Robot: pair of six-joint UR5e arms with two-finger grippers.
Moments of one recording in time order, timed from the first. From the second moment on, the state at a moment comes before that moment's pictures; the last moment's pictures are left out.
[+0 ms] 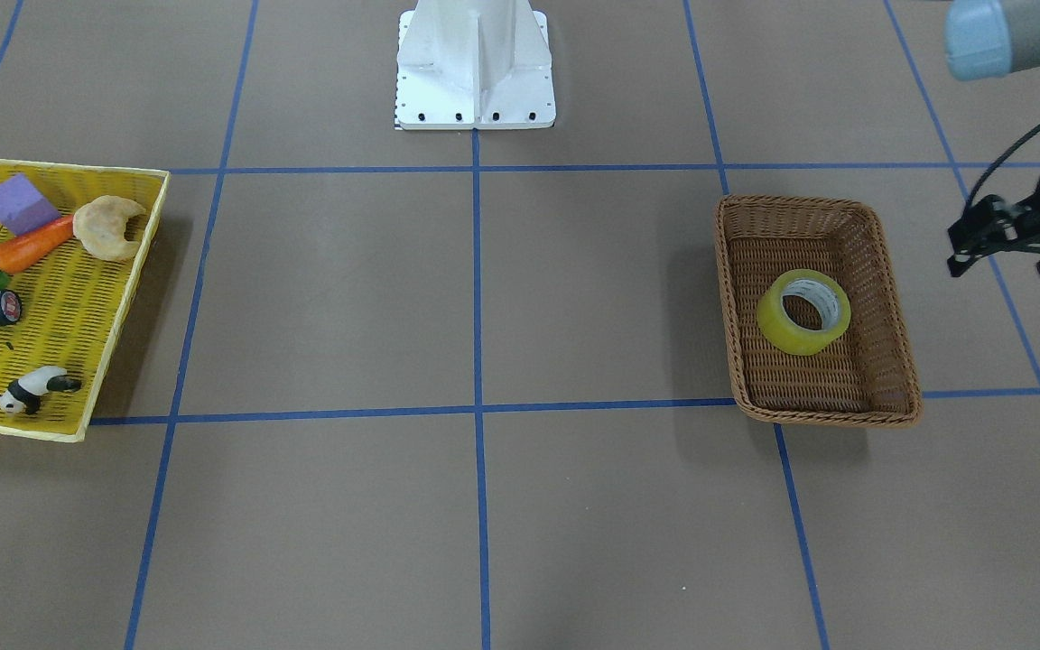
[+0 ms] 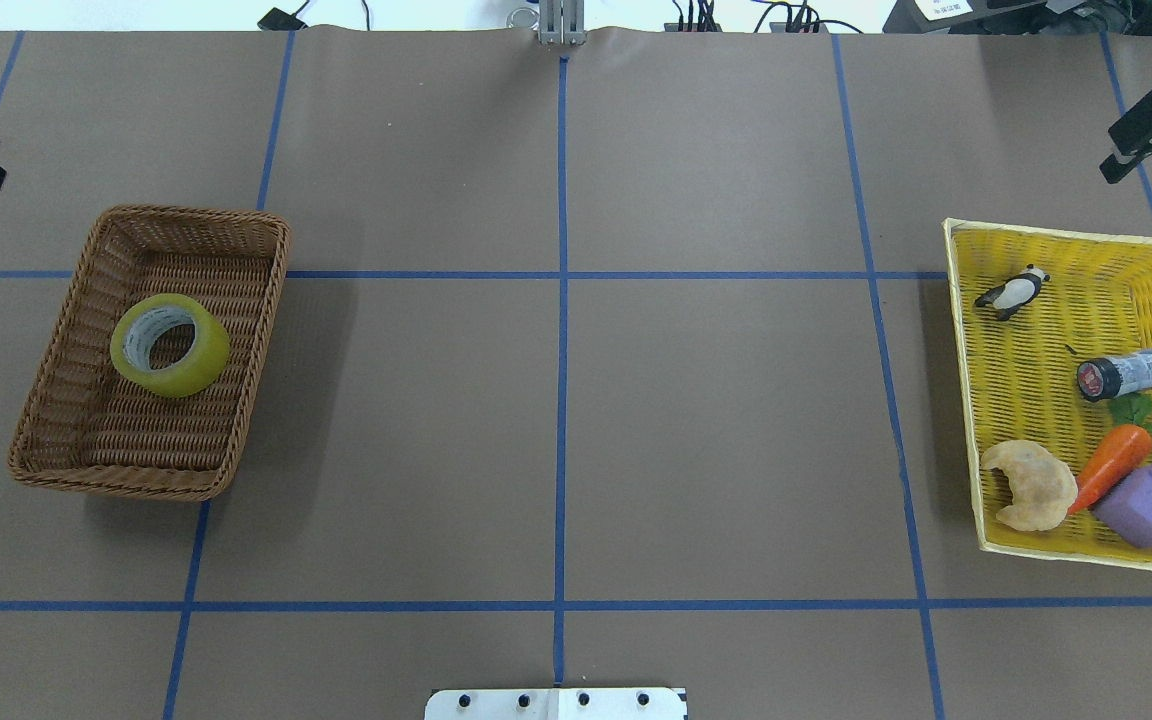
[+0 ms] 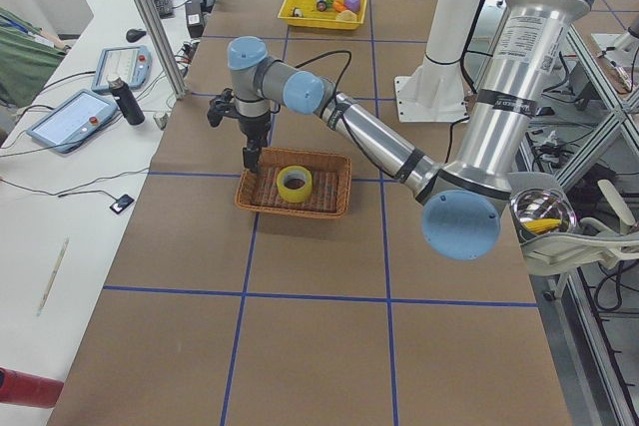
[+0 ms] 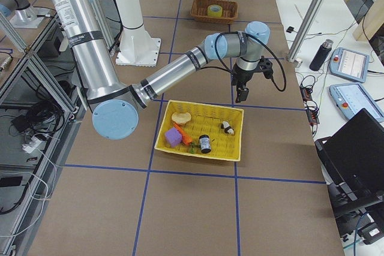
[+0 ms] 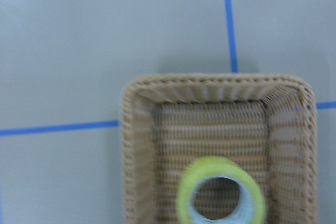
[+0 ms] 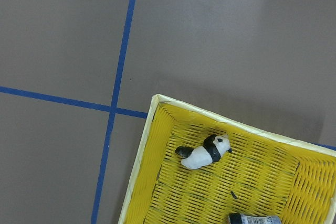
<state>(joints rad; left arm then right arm) -1.31 -1.83 -1.90 -1.31 -2.24 -0.28 1.34 -1.27 1.84 -1.98 2.35 0.11</state>
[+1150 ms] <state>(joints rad) -1.69 -1.56 -1.72 -1.35 -2.26 0.18 1.55 -1.57 1.77 -1.90 2.24 -0.08</state>
